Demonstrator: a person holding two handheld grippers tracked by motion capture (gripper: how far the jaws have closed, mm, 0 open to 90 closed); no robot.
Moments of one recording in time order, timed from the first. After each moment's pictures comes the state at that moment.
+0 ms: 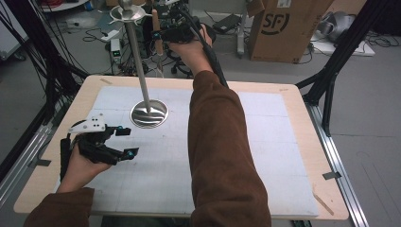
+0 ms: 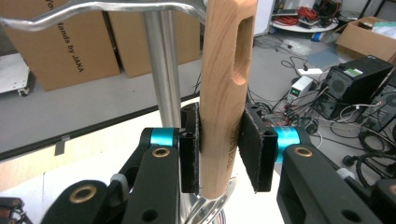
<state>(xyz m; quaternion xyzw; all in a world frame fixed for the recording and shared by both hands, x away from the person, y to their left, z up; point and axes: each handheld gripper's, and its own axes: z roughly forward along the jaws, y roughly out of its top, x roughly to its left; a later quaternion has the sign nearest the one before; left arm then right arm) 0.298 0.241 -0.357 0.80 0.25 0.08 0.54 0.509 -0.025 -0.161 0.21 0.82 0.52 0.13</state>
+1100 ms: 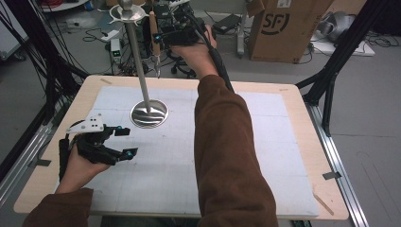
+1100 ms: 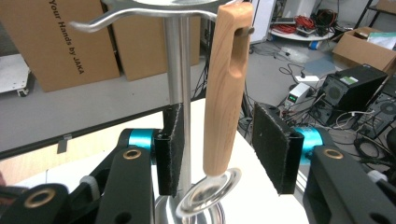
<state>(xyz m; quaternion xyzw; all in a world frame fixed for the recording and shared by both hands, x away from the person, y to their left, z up) 0.296 0.243 -0.355 0.80 0.25 0.08 0.55 0.491 -0.039 -0.158 0.20 0.81 0.53 0.14</state>
